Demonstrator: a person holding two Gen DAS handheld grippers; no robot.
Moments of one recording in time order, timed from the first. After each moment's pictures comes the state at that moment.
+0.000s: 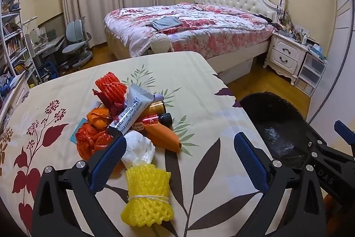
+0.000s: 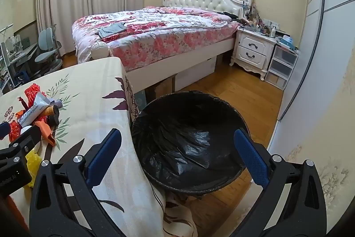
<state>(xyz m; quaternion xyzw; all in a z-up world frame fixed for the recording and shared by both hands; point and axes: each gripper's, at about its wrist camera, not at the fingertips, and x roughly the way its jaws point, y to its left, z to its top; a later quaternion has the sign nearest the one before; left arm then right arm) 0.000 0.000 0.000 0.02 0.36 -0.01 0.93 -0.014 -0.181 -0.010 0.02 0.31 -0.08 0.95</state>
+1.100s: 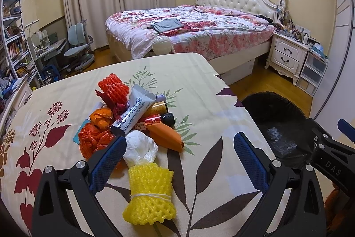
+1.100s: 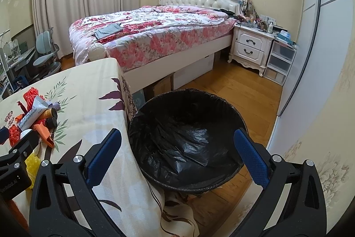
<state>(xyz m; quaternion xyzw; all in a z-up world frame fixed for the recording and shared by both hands) -0.003 0.001 0.004 0.02 0.35 -0.01 0.94 -0.016 -0.188 -0.009 0.03 0.32 -0.09 0.94</state>
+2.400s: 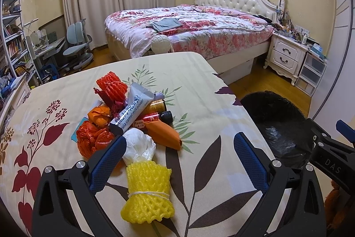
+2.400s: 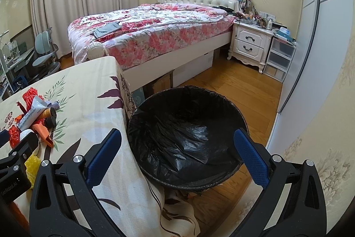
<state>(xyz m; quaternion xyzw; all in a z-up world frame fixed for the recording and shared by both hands) -0.004 -0.001 0.002 0.02 0.35 -0.01 0.94 -0.014 -0.189 -0.014 0.03 0.32 -0.09 0.94</state>
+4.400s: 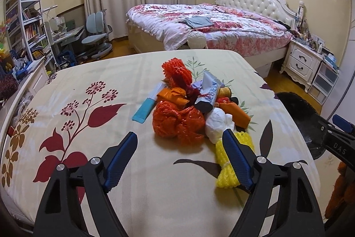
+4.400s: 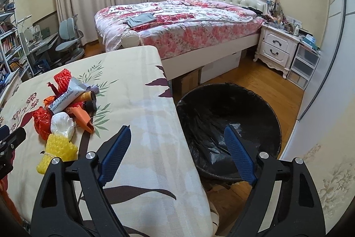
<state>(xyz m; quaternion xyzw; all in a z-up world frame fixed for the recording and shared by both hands) -0.047 0.095 0.003 -0.01 0.36 0.04 0.93 -0.022 -0.128 -0.006 0.01 0.35 -0.01 0.94</state>
